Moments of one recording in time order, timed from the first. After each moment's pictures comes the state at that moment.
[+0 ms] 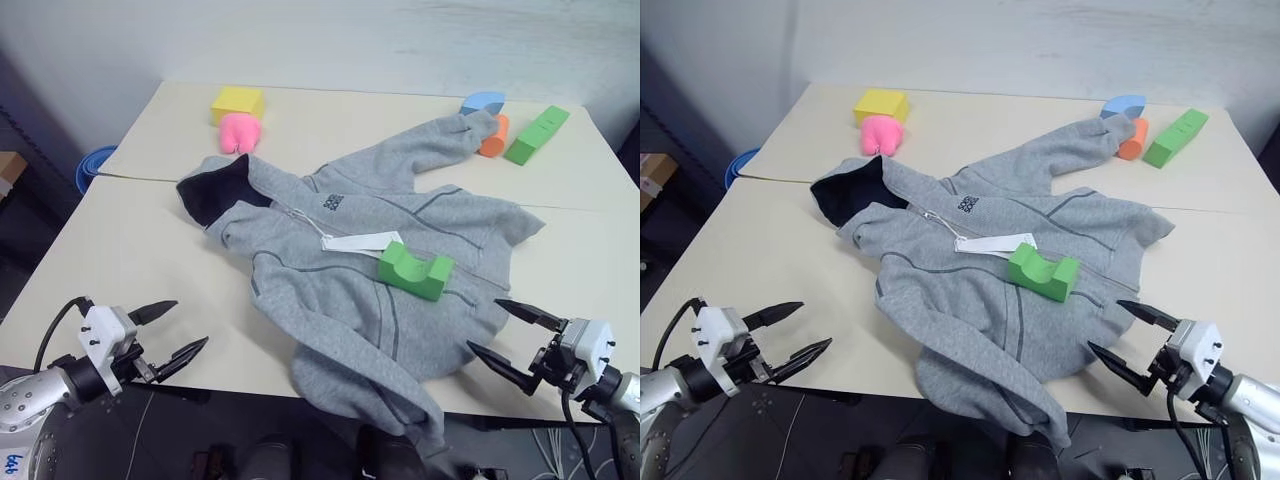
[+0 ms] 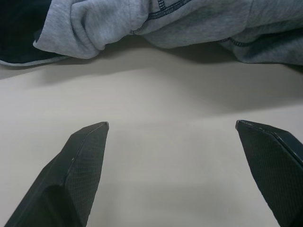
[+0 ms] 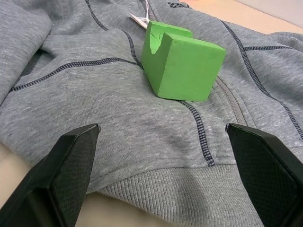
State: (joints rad) left arm 0.27 0.65 0.44 -0.22 -0.43 0.11 -0.87; right arm 0.24 -0.65 -0.37 -0.07 0.48 -0.22 1.08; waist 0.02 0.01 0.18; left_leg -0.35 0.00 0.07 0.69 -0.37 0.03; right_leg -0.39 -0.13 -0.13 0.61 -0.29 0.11
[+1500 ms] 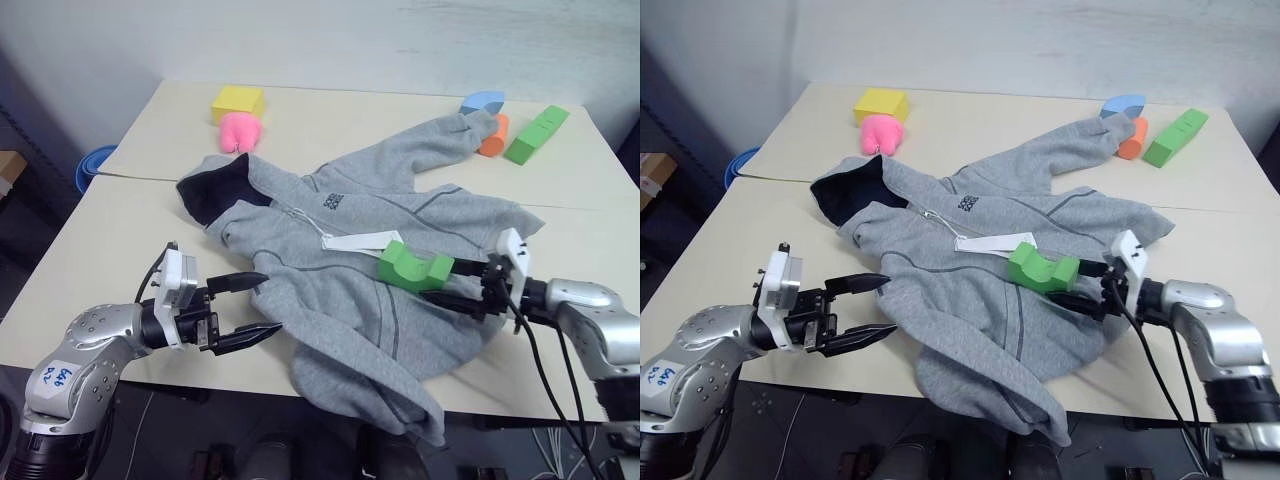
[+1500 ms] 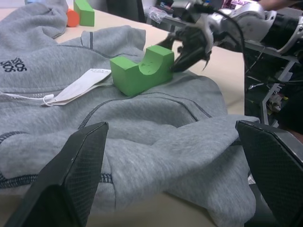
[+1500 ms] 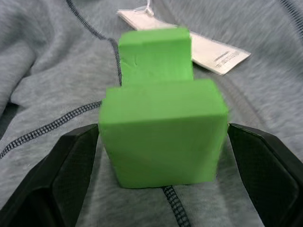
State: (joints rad) left arm -0.10 0.69 0.18 -0.38 -0.73 0.49 -1.00; right arm -0.37 -0.76 -0.04 0.14 0.51 0.43 1.10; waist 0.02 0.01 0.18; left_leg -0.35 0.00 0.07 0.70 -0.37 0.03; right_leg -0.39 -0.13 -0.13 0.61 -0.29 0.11
